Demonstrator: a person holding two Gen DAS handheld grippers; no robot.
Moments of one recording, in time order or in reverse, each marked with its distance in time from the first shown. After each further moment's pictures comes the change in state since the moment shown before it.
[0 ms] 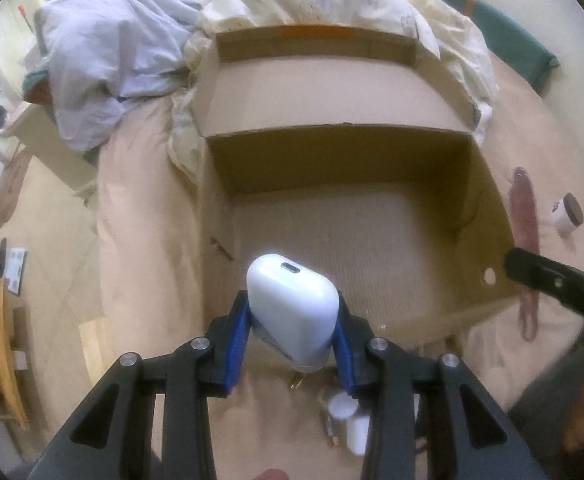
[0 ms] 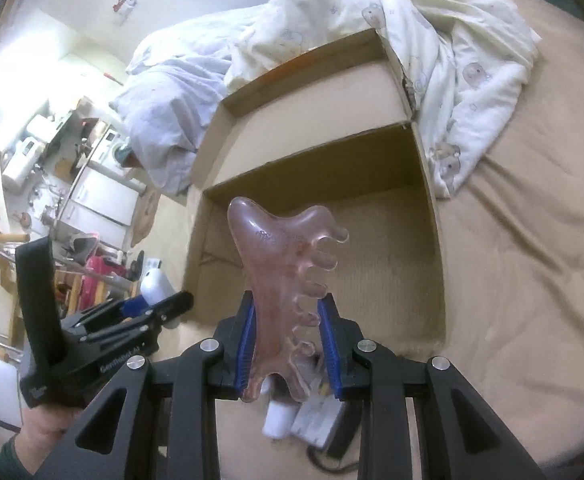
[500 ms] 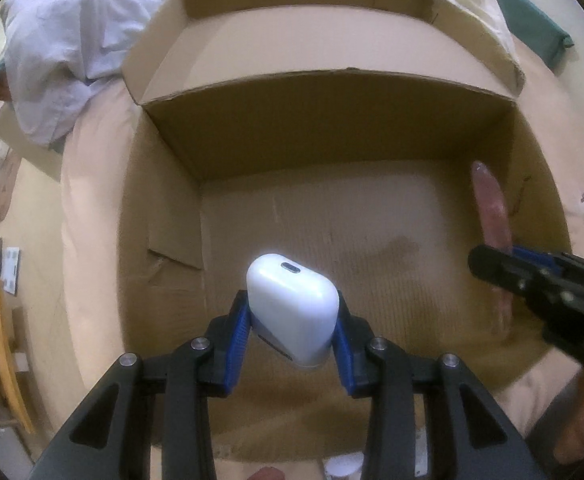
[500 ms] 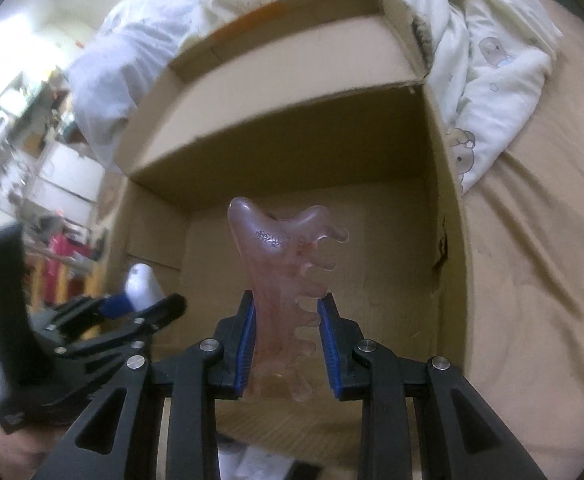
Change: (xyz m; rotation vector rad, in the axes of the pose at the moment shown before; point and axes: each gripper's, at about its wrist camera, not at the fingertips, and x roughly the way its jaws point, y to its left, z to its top) left arm 0.074 -0.015 0.014 0.026 0.069 0.025; right arm 0.084 -0.023 0.022 -0.050 0.096 -0.138
